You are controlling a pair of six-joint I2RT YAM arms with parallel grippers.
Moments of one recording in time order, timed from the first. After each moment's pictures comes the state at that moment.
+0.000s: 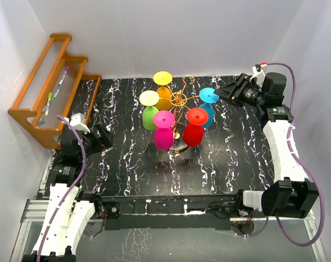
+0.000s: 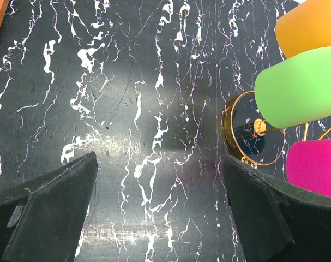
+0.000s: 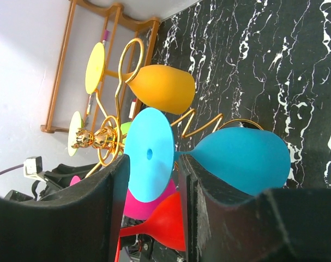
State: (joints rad) left arm -0.06 0.60 0.67 -0.53 0.10 -0.43; right arm -0.09 1.25 1.25 -0.35 -0.73 0.72
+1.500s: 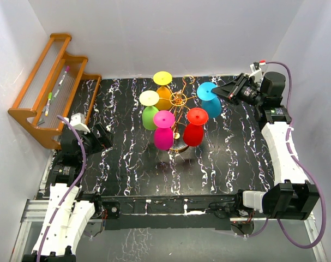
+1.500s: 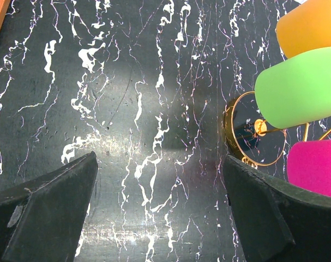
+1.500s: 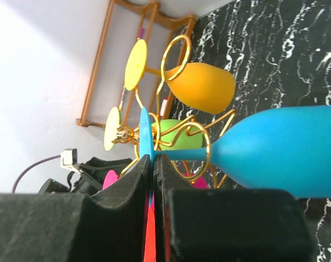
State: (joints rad) left arm -0.06 0.60 0.67 -0.53 0.09 -0.43; right arm -0.06 1.23 1.23 -0.24 -0.77 0.86
